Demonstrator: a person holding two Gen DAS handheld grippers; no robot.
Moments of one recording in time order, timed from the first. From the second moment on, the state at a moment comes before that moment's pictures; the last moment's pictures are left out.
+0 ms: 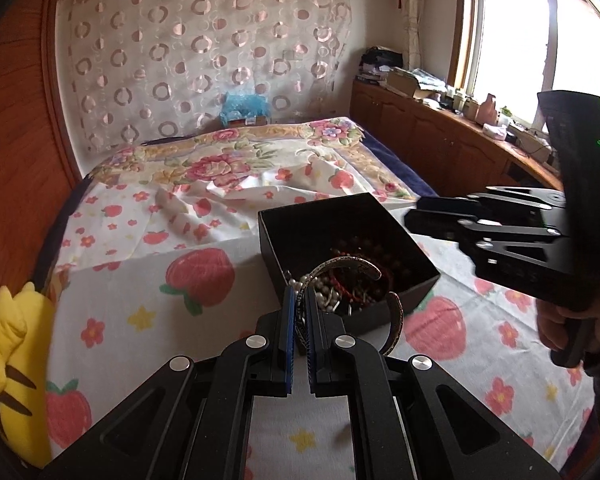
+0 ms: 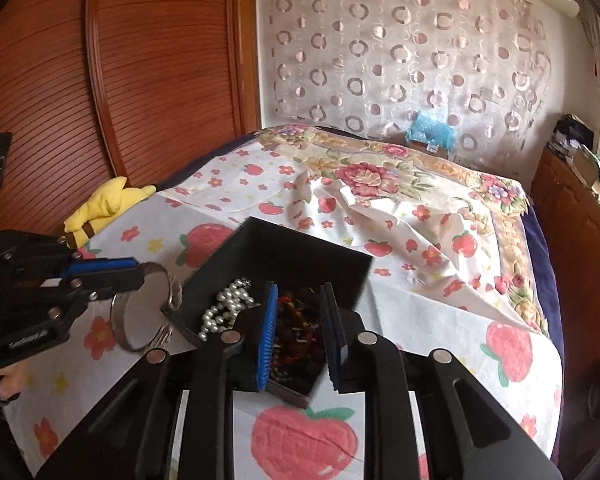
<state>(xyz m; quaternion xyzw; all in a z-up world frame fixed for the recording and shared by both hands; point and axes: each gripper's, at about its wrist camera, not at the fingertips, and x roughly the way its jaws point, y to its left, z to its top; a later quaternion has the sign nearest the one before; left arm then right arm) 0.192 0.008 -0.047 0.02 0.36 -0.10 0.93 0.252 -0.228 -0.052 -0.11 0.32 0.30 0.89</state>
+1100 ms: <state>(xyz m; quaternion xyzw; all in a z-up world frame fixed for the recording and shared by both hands) 0.288 -0.016 -0.068 0.01 0.40 -0.07 0.91 0.211 -0.306 -0.072 -0.09 0.32 0.28 0.90</state>
